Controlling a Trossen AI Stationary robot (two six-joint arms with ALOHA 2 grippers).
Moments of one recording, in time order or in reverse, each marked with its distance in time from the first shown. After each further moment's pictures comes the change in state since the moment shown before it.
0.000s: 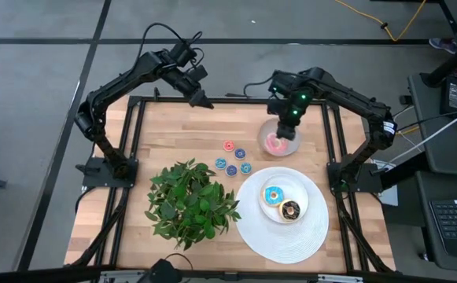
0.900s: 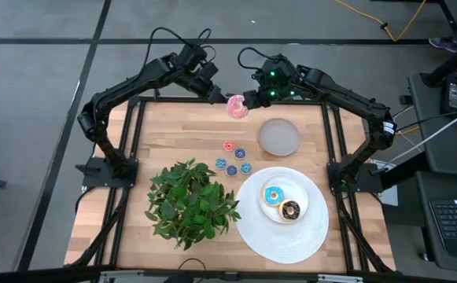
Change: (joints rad) left arm -0.106 0.020 0.000 0.268 -0.168 -0.344; right arm 0.025 0.001 0.006 0.686 0.241 0.776
